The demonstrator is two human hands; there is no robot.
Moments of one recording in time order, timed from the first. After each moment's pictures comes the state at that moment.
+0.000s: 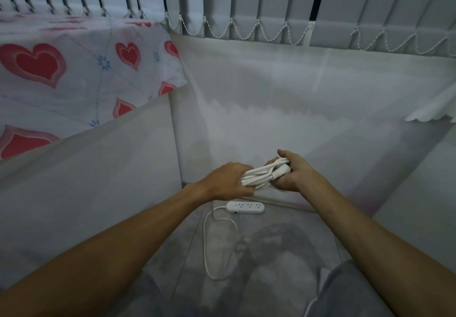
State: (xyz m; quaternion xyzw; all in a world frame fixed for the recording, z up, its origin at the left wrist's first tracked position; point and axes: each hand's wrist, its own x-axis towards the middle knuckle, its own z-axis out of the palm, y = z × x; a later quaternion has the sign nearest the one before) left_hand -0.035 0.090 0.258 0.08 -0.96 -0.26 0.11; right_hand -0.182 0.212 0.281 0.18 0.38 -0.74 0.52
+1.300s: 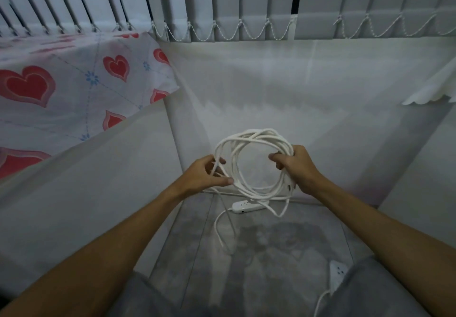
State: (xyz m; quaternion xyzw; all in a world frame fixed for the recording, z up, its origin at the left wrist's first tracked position) left_hand -0.002 0.054 0.251 0.21 -0.82 -0.51 0.14; right_hand -0.198 0.240 0.263 -0.30 0.74 -0.58 0.17
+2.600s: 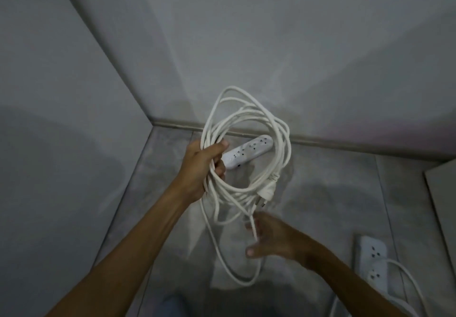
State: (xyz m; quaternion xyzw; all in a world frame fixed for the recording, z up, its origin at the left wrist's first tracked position) left_hand -0.126 0.025 0.009 0.34 -0.48 -0.79 0.18; right_hand -0.203 0.238 -0.069 -0.23 0.62 -0.39 0.64
